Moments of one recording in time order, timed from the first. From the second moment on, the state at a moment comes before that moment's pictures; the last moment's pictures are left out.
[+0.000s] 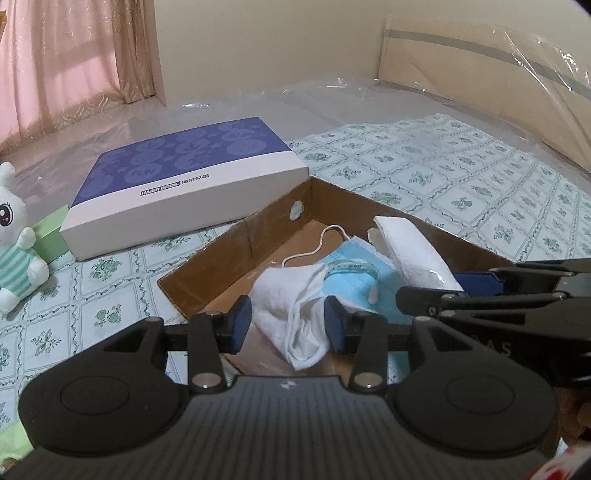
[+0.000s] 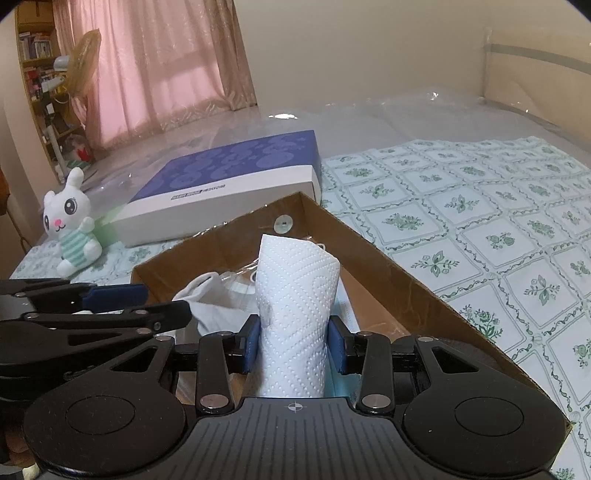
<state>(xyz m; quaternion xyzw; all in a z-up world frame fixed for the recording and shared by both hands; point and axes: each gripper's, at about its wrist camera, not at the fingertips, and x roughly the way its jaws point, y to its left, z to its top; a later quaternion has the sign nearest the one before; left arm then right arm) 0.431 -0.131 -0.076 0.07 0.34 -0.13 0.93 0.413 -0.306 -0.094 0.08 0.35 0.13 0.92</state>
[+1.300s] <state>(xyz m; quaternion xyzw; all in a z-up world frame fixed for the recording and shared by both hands) 0.389 -0.106 -0.043 0.05 0.34 -0.11 0.93 0.367 -0.314 -0.065 0.07 0.34 0.12 0.93</state>
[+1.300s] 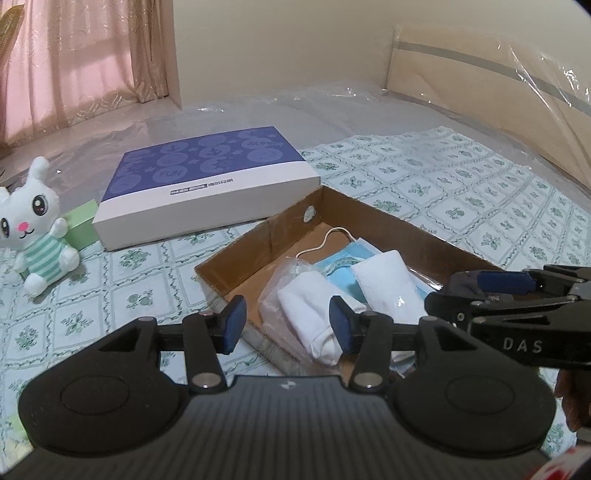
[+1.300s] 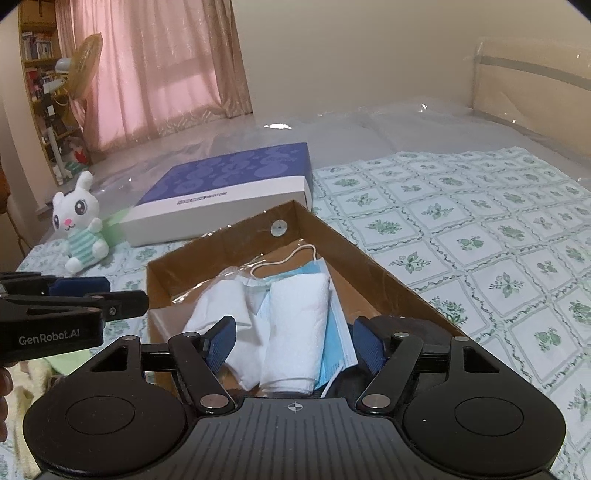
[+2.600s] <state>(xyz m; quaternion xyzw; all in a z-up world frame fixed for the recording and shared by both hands) 0.146 0.016 0.014 -0.01 0.36 -0.01 0.93 0.173 -0.238 -0.018 0.06 0.36 0.19 0.91</state>
